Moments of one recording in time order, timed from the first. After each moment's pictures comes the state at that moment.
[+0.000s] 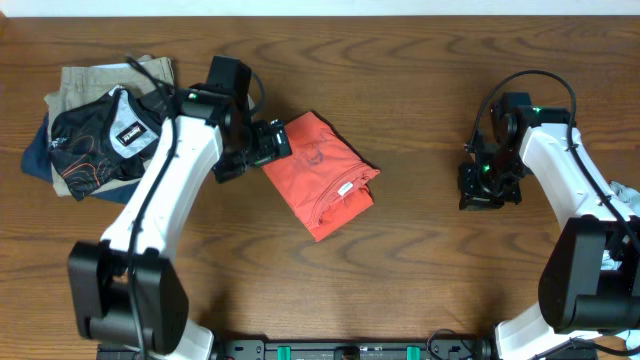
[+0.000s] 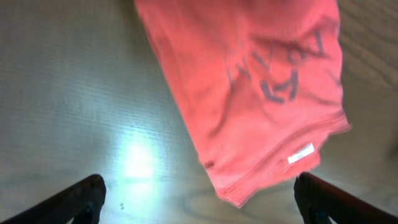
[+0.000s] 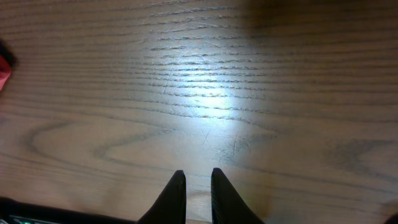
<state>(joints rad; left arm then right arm) -0.21 1.70 1.41 -1.09 0.22 -0.53 -0.02 1.76 1.24 -1.21 -0.19 0.06</state>
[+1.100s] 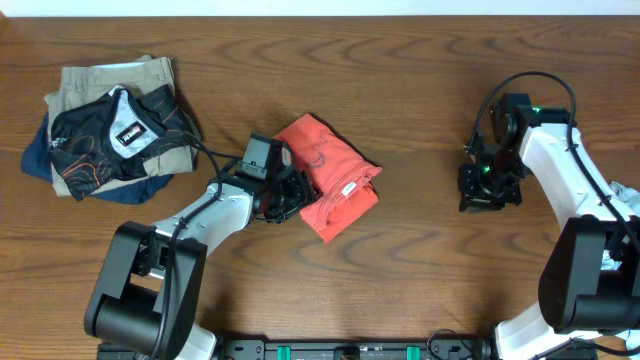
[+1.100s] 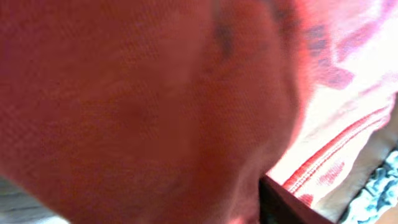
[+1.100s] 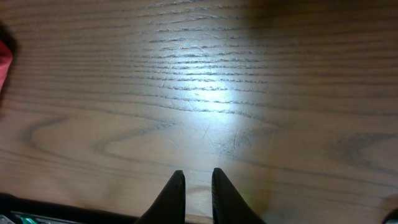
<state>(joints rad) -0.34 1.70 0.79 -0.25 0.47 -0.80 -0.02 1.76 1.24 -1.23 -0.19 0.06</state>
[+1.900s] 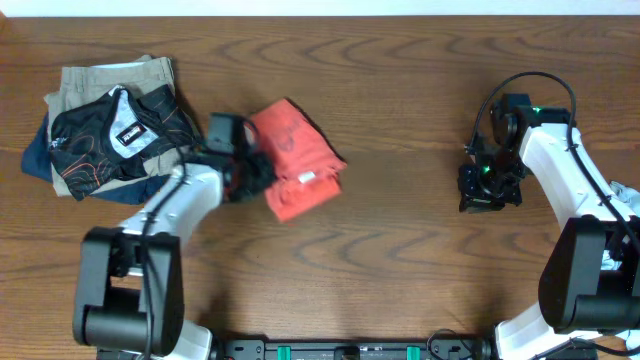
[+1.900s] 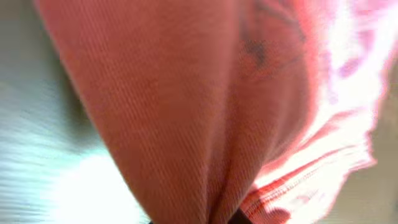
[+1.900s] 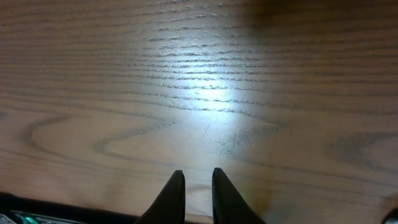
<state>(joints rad) -0.12 1.68 0.97 -0.47 0.30 -0.57 -0.02 1.76 1.24 -1.24 -0.19 0.06</state>
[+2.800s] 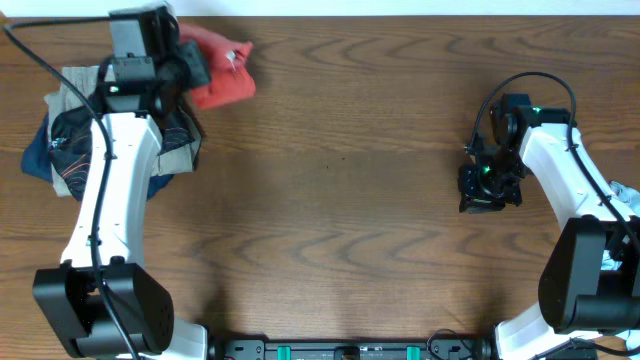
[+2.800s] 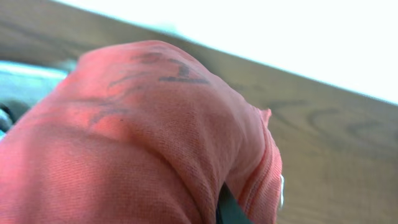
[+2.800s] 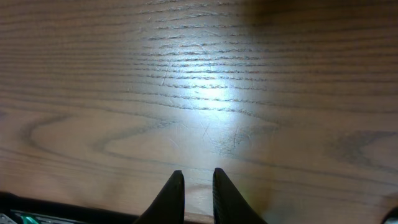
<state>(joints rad) 0.05 1.67 1.51 -0.54 0.10 -0.27 -0.02 1.76 1.24 -1.24 -0.19 0.06</state>
